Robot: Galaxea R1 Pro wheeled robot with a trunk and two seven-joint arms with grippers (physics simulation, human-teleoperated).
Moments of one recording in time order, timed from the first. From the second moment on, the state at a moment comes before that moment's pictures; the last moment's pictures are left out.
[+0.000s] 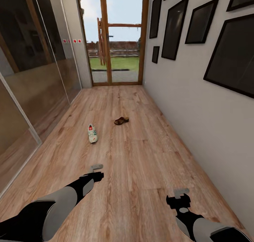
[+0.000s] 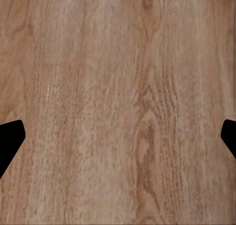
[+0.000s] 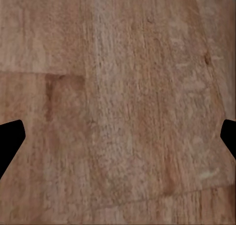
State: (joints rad) left arm -0.92 -0.07 0.05 -0.03 0.09 0.04 0.12; right arm -0.72 -0.02 0.26 0.05 -0.06 -0.27 -0.26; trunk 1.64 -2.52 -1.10
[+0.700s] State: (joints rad) left arm -0.92 -0.07 0.05 -0.03 0.09 0.04 0.12; right arm -0.72 -0.02 0.26 0.05 -0.06 -0.27 -0.25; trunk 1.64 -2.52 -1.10
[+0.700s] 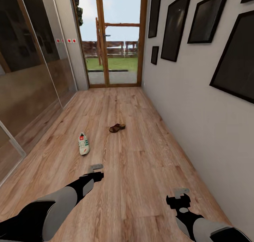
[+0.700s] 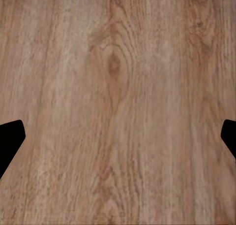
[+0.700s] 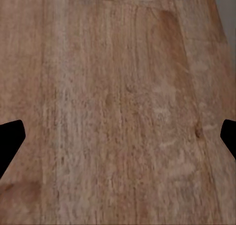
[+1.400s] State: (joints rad) left arm -0.92 -0.07 0.05 -0.03 0.09 0.04 0.12; right arm -0.72 -0.02 0.26 0.05 -0.06 -0.27 -0.25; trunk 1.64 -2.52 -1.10
